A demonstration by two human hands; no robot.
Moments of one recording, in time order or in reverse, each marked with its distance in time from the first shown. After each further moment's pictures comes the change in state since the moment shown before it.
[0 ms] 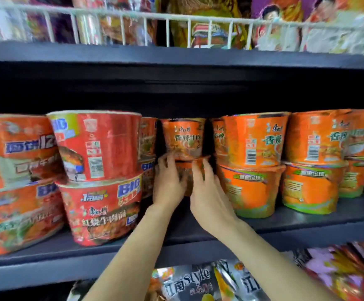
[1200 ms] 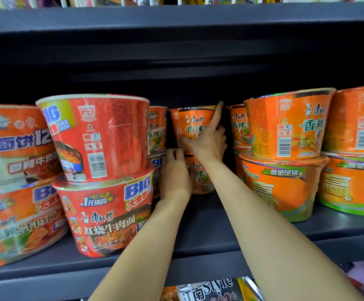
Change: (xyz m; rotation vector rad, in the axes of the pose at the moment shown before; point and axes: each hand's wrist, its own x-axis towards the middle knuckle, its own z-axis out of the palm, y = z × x) left_hand 0.020 -0.014 0.002 0.283 -0.048 -0.081; right_hand 0.139 -0.006 0.043 0.447 0.286 0.367
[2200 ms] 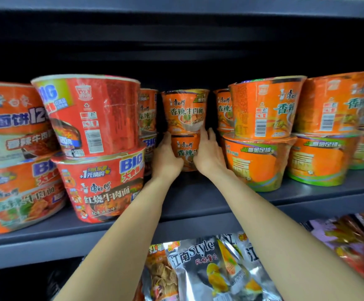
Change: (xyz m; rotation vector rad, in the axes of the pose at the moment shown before) left_hand -0.017 0.008 -0.017 -0.408 -0.126 -0.089; right_hand -0.051 0.037 -0.038 -0.351 -0.307 -0.100
